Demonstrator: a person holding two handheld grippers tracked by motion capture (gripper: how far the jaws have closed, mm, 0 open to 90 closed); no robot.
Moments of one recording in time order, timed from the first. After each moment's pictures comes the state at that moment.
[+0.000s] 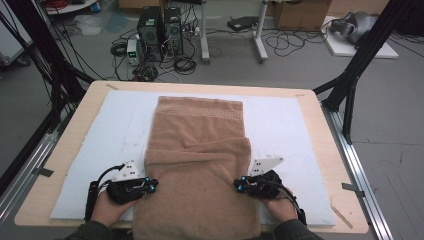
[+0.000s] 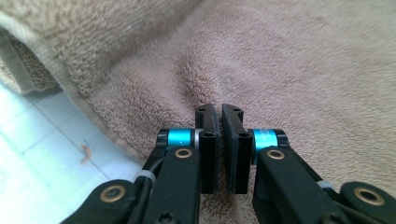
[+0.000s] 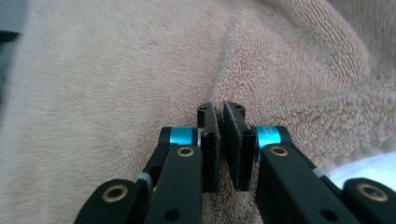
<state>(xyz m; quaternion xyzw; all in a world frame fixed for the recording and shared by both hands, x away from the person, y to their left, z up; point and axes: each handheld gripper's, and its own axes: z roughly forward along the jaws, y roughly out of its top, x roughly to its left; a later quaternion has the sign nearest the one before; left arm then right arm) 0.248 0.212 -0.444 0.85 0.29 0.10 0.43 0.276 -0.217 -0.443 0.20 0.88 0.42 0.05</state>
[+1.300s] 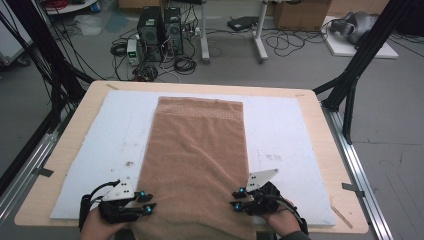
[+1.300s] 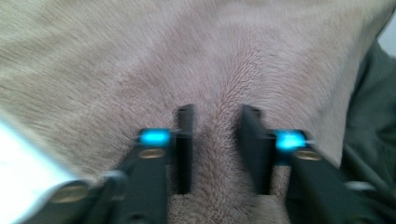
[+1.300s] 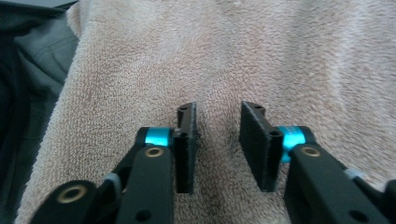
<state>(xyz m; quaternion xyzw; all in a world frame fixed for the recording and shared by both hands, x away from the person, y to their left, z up) 0.212 0.214 -0.448 0.86 0.26 0.08 0.43 0.248 -0.206 -0.441 0.17 0.91 0.39 0.01</state>
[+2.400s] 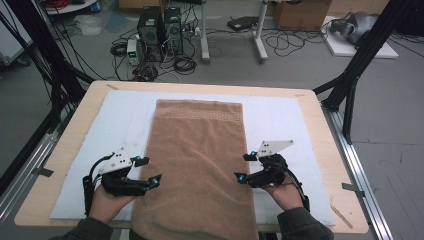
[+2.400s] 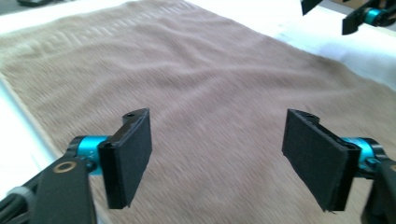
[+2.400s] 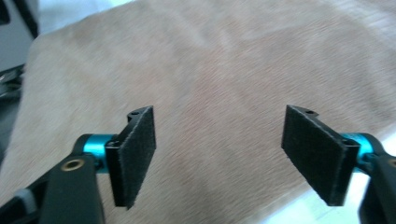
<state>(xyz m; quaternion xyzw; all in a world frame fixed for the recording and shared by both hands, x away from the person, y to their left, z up) 0.264 0.204 -0.397 0.79 0.32 0.15 0.50 0.305 -0.224 -0.397 0.24 0.86 0.45 0.07</state>
